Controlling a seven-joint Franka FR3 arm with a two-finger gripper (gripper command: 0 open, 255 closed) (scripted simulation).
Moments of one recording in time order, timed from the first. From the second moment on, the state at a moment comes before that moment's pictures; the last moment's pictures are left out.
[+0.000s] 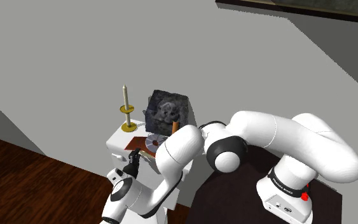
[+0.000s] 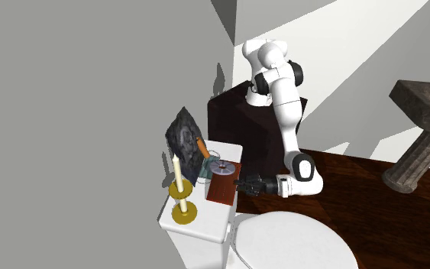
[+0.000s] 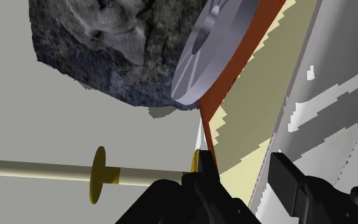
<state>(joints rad) 0.66 1.47 0.31 -1.04 -1.69 1.38 0.84</state>
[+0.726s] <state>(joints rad) 0.63 1.32 0.32 -1.20 -1.67 1.37 0.85</state>
